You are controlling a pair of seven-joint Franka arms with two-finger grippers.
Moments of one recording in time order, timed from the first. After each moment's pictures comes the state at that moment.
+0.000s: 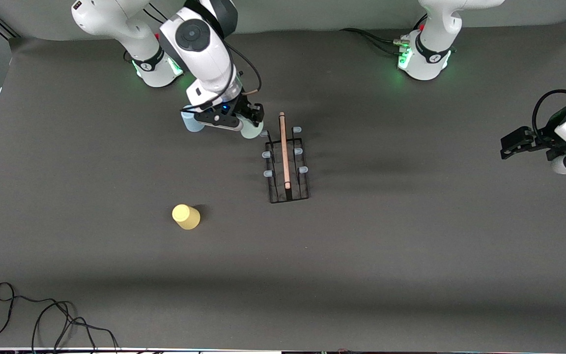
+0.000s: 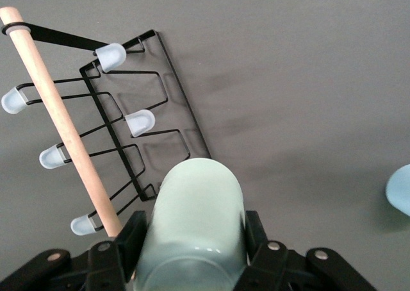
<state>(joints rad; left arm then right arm) -0.04 0.04 0.01 -1.62 0.01 1.65 0.02 0.75 0.03 0.03 -2.17 0.14 2.27 1.02</state>
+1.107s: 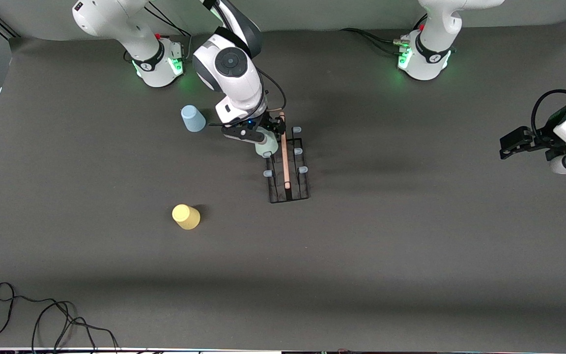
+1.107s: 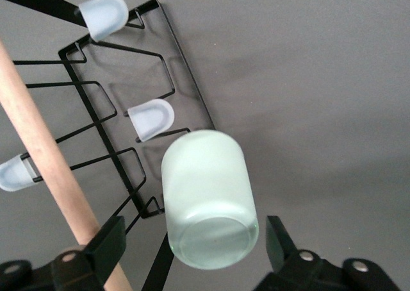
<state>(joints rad) -0.04 0.04 0.00 -1.62 0.01 1.65 0.02 0.81 0.22 0.03 -2.09 0.12 2.34 1.08</state>
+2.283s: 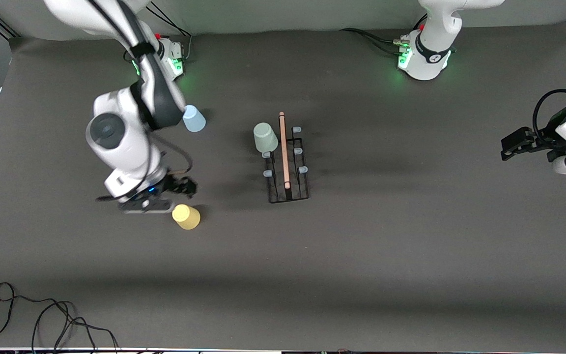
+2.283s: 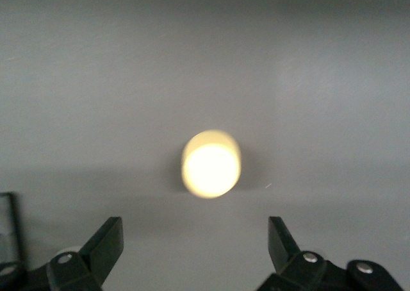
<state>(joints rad) -0.04 0.04 0.01 -1.61 0.01 1.66 0.02 0.66 0.31 -0.41 -1.92 0.08 2.25 0.22</state>
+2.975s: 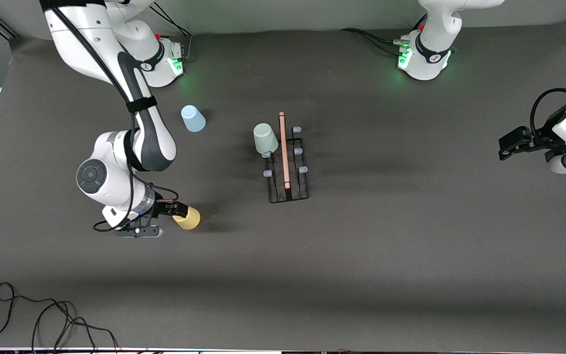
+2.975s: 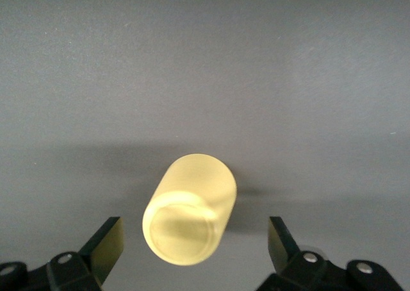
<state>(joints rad) -0.04 0.04 0.00 -1.61 0.01 1.66 0.02 0.59 0.50 -0.40 -1.88 0.39 2.33 0.02</state>
